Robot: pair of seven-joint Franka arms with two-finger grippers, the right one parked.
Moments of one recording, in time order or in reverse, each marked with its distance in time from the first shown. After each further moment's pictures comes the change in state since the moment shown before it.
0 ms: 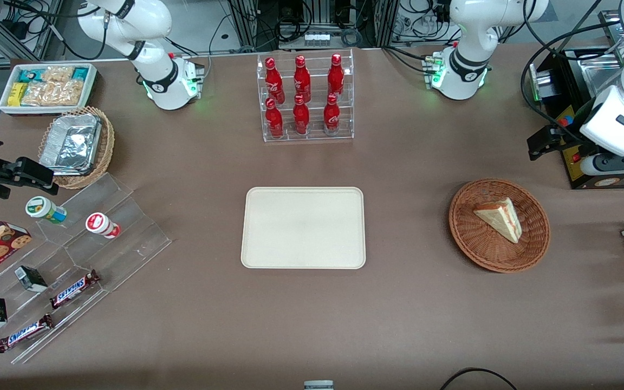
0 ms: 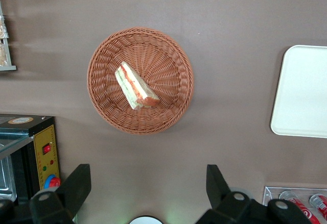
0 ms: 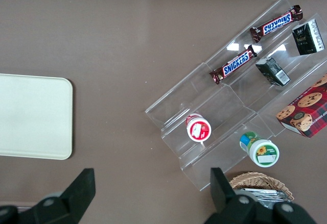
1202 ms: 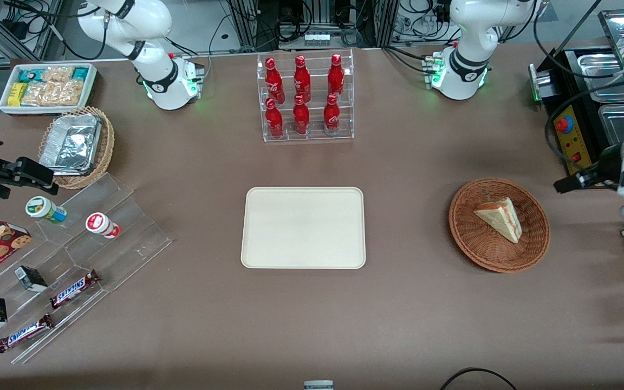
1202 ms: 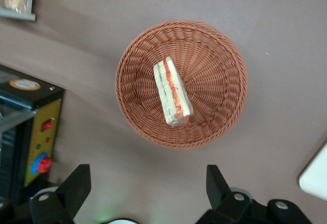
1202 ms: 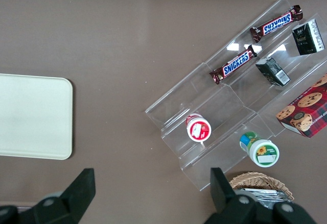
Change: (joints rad) arm 0.012 0.117 0.148 -0.124 0.012 0.132 -0.224
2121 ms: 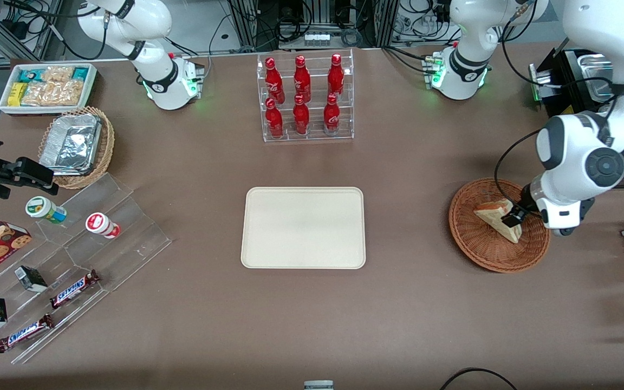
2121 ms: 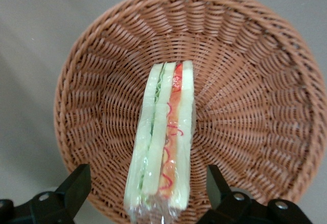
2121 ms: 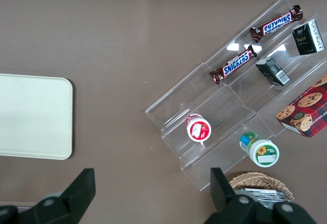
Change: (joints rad) arm -0.001 0.083 -0.003 -0.531 0.006 0.690 -0.458
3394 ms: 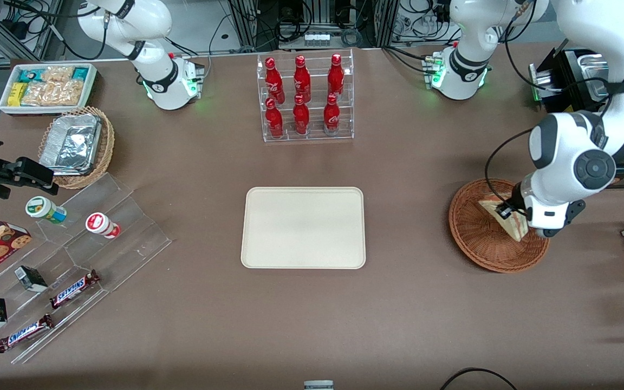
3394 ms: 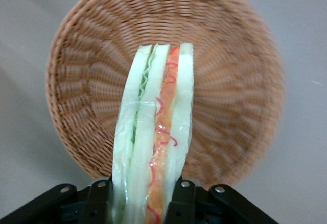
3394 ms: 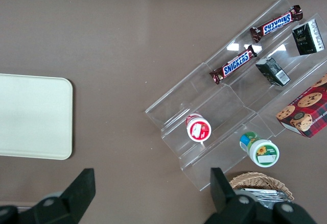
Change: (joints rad) arm -0.091 -0.045 -0.023 0.120 0.002 -0.183 0.118
